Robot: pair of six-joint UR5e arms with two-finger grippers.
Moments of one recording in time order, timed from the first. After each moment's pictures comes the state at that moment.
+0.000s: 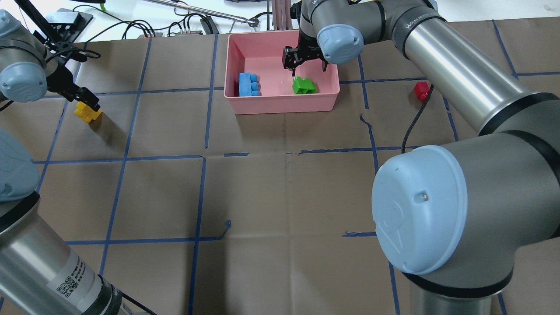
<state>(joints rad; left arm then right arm) -1.09 -2.25 -1.37 -1.04 1.59 0.88 1.78 -0.82 1.10 -1.97 -1.52 0.04</state>
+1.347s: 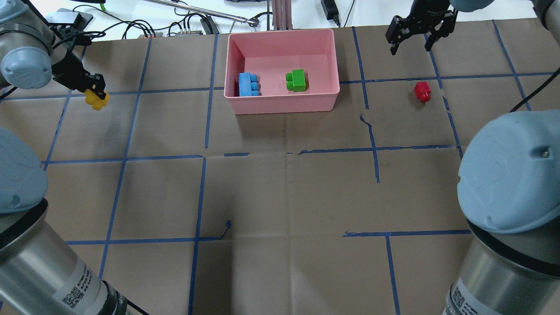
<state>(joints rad) -1.21 -2.18 -1.33 -1.13 1.55 0.48 1.40 -0.93 1.11 -1.70 -1.54 -0.27</state>
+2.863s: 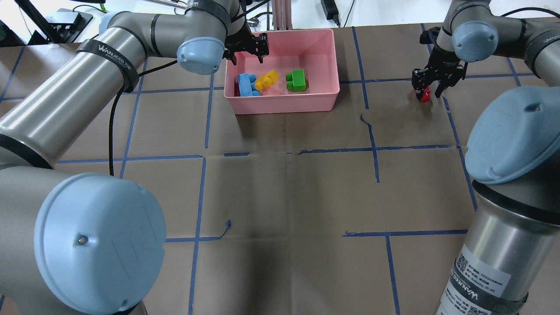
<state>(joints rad) -1.74 -2.20 -1.23 -1.05 1.53 -0.14 1.33 -0.80 1.22 -1.84 -1.61 -0.30</state>
